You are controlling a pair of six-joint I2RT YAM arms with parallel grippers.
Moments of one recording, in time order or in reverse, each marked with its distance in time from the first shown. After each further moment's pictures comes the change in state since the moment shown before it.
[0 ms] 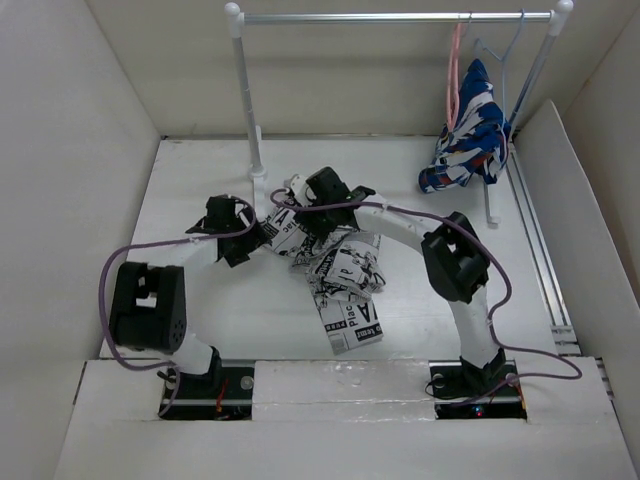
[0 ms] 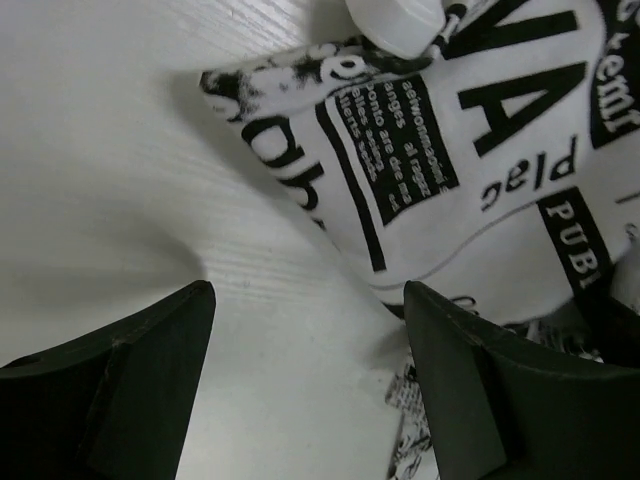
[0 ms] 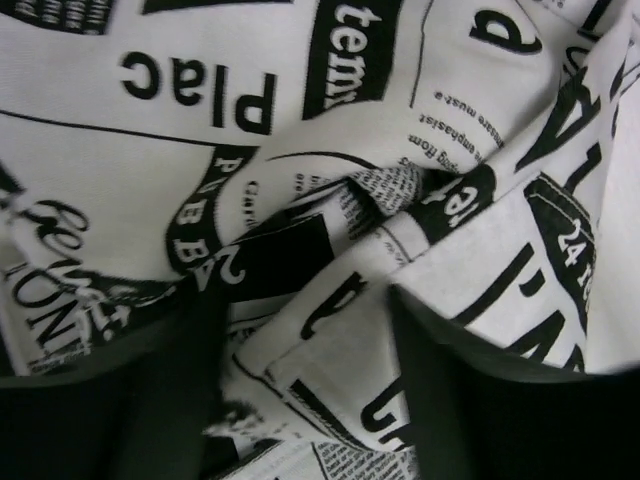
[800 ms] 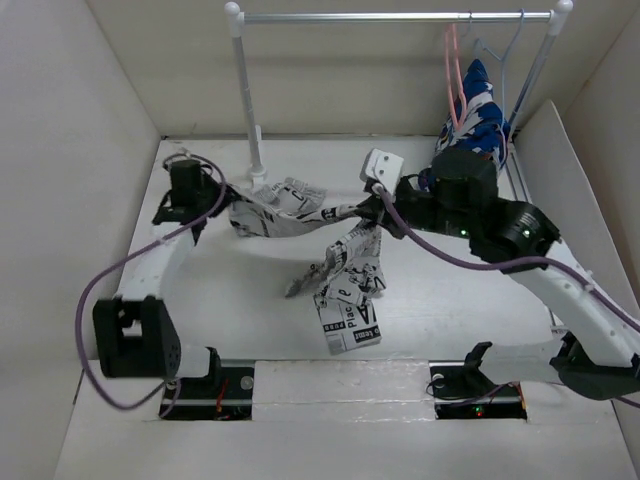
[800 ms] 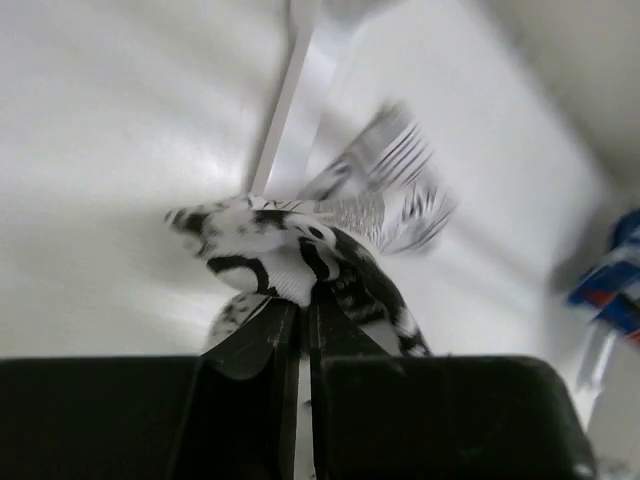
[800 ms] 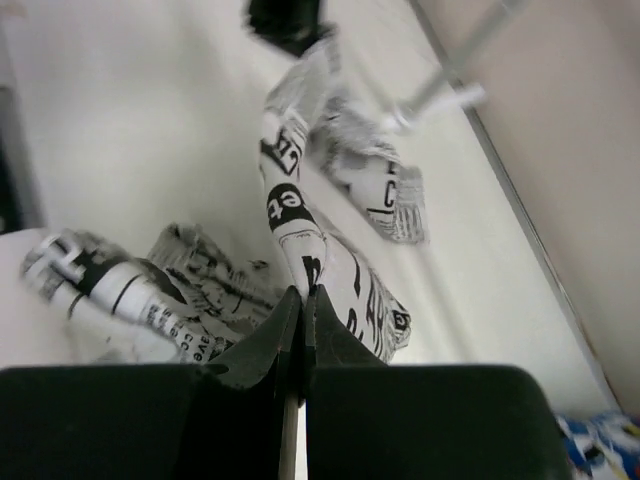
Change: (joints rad) left arm 0.085 -0.010 0.215 0.017 -0.037 -0.031; right arm 0.114 -0.860 -0.044 -0.286 -0.130 -0.069
